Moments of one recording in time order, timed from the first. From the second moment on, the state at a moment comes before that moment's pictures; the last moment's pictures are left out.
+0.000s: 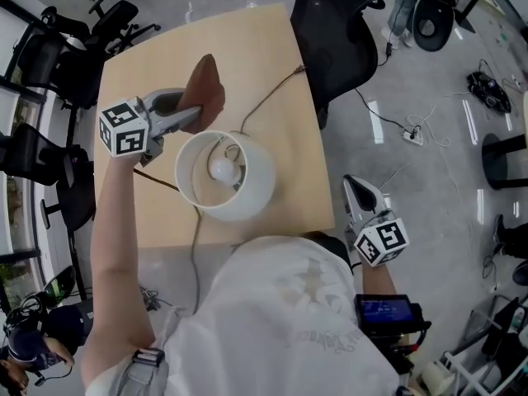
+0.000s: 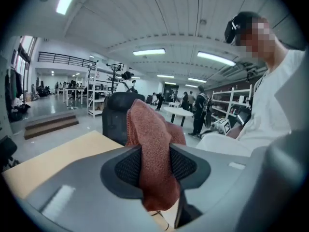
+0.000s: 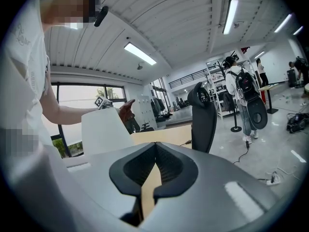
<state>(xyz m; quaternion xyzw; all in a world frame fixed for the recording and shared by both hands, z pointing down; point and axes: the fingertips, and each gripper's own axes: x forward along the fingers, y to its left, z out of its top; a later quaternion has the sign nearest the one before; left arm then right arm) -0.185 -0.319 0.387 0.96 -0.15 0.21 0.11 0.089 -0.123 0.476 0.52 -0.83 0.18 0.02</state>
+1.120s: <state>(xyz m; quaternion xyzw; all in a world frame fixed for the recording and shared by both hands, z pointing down) -0.101 -0.301 0.501 0.91 0.08 0.41 0.07 0.121 -0.118 0.498 0.56 -0.80 0.21 0.02</state>
